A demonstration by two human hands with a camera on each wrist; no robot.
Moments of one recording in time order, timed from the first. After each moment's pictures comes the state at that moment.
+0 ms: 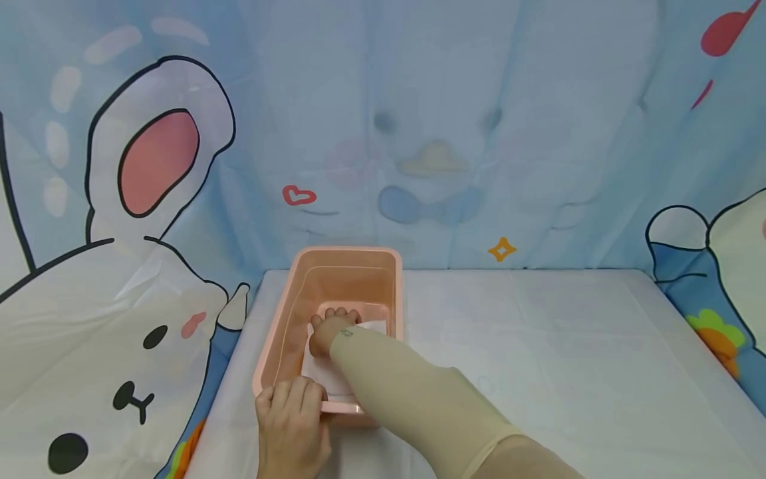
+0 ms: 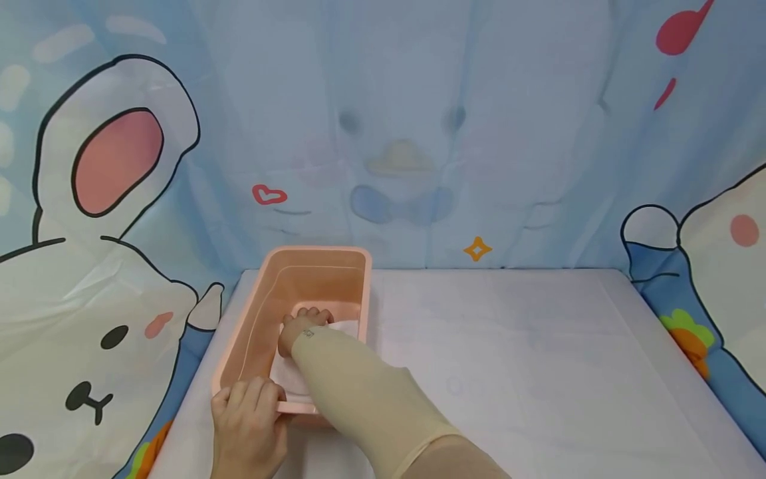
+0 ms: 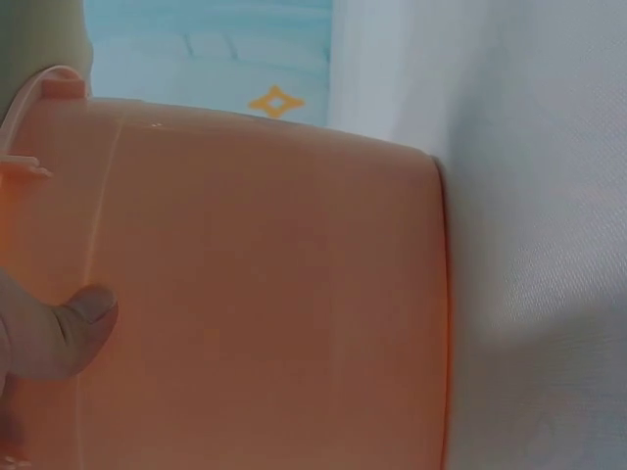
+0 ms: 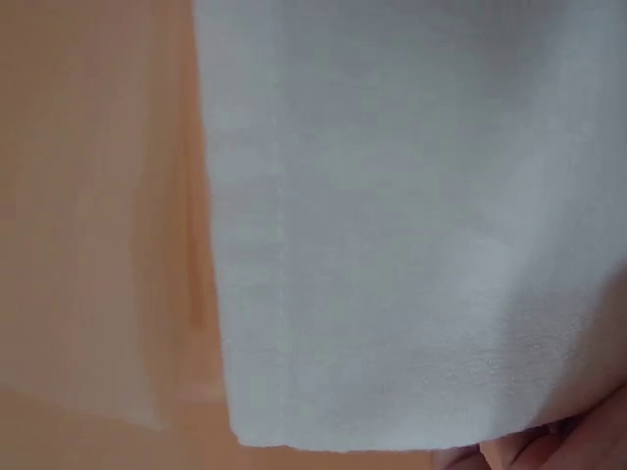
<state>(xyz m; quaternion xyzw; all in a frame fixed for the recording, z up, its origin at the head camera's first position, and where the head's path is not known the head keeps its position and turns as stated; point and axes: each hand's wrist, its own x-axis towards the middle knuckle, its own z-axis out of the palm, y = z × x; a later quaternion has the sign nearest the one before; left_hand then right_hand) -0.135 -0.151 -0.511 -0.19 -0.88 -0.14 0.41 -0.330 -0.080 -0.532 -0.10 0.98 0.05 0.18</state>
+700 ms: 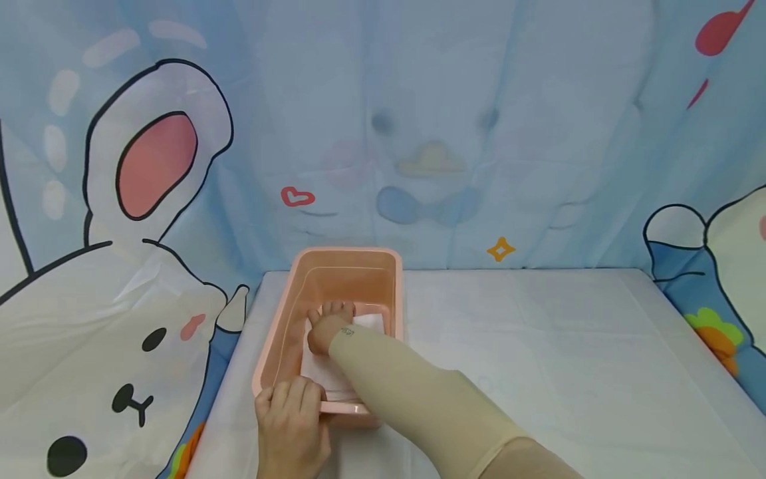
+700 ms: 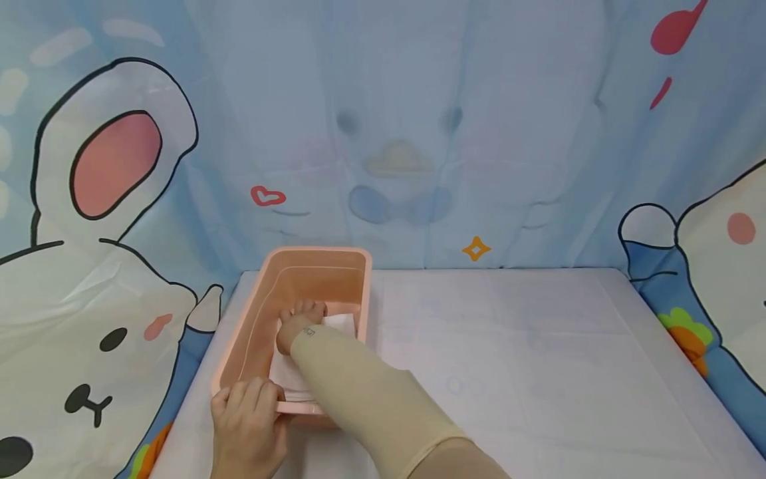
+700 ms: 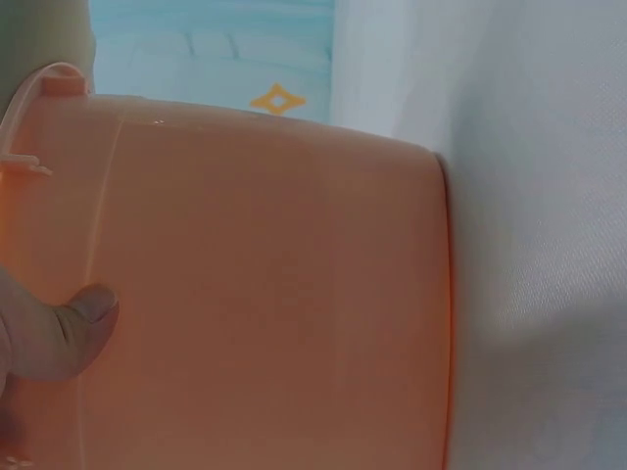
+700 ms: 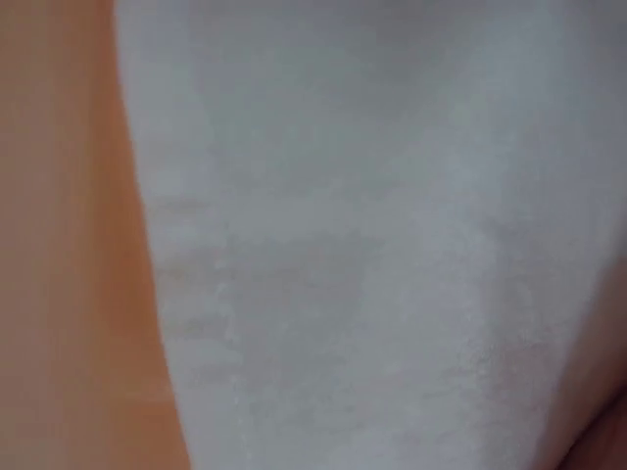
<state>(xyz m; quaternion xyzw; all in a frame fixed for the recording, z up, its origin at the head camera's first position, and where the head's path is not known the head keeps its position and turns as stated) -0.136 -0.151 -0.512 -0.19 -0.88 -0.13 0.41 -0.324 -0.081 -0.502 -0.11 0.97 0.09 0.18</state>
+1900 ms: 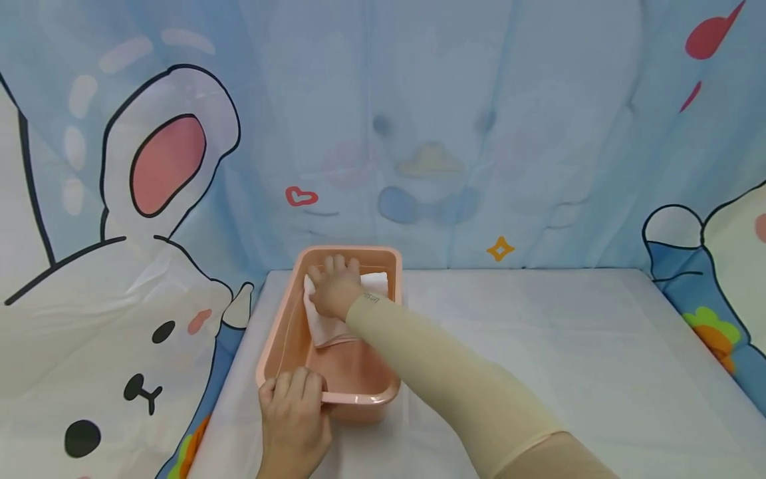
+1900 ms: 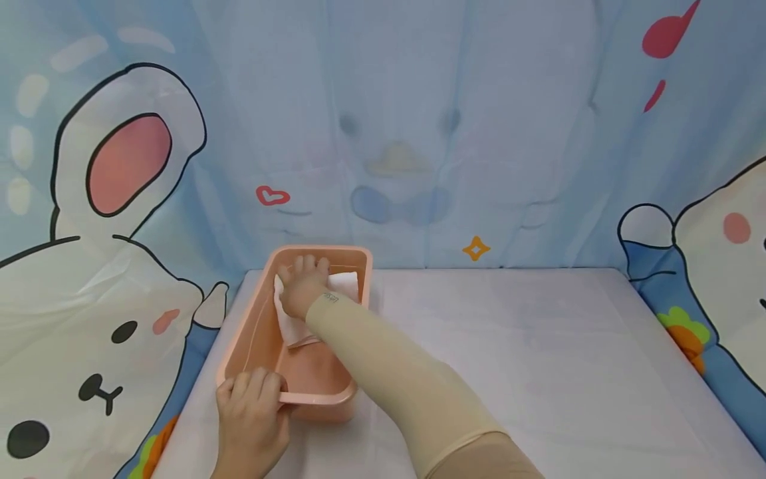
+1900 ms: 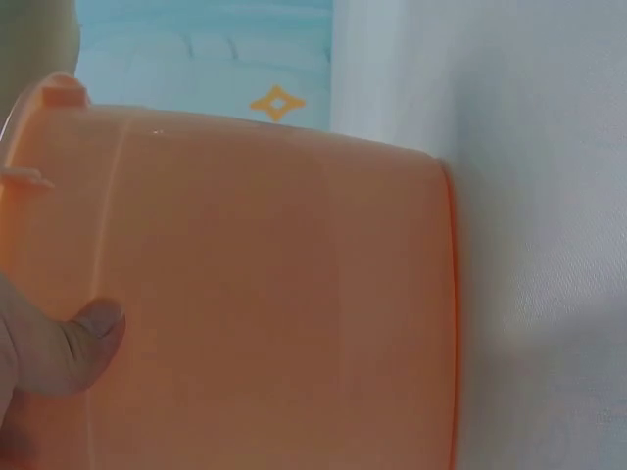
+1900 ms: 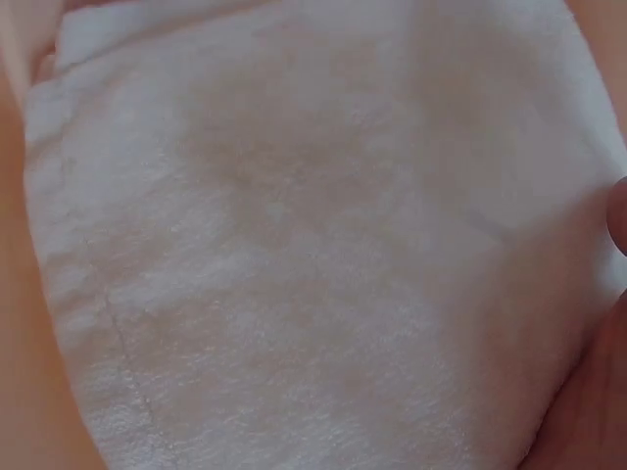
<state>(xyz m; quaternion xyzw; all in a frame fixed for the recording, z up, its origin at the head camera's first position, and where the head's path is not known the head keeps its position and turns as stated) -0.132 -0.151 -0.508 -0.17 -0.90 -0.14 0.37 -0.343 -0.056 -0.426 -0.17 0.97 0.13 0.09</state>
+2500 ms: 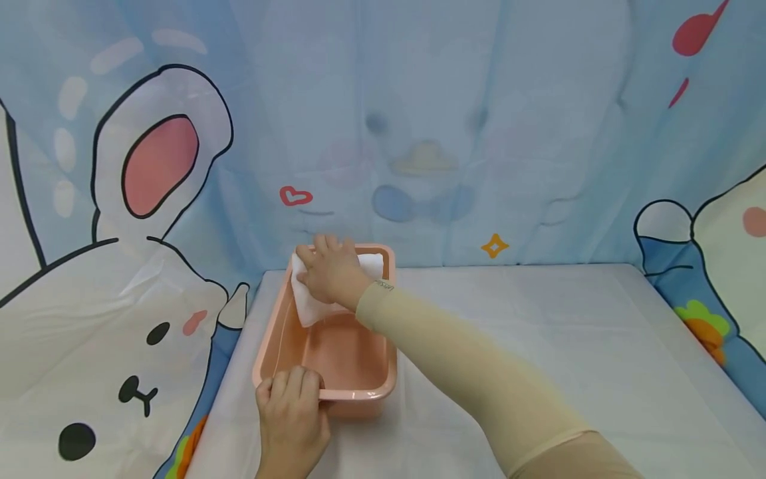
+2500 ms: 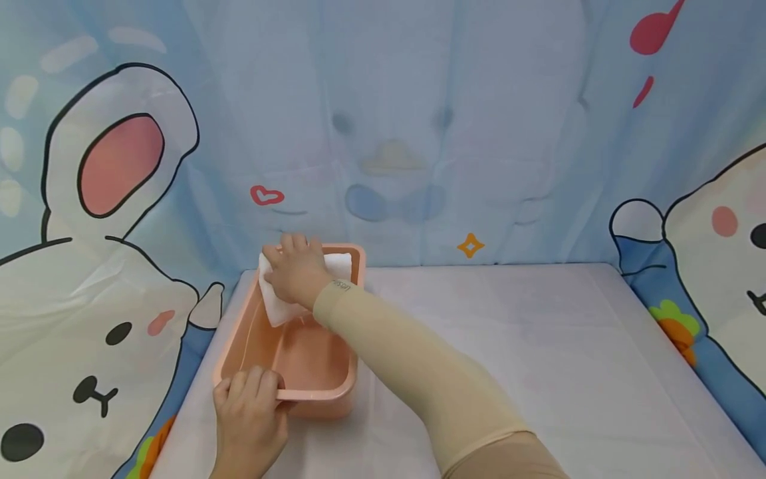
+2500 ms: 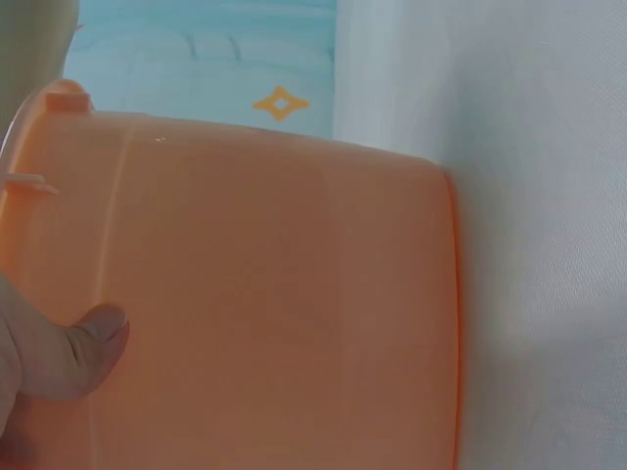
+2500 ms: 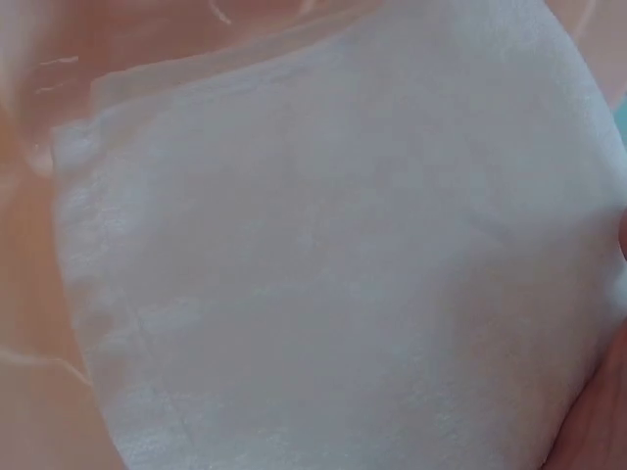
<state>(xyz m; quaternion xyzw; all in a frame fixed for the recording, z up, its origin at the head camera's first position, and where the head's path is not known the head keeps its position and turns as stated) -0.129 -0.145 -0.503 -0.16 -0.91 -0.14 0.36 -0.325 -0.035 -0.373 -0.23 0.97 0.11 0.00</state>
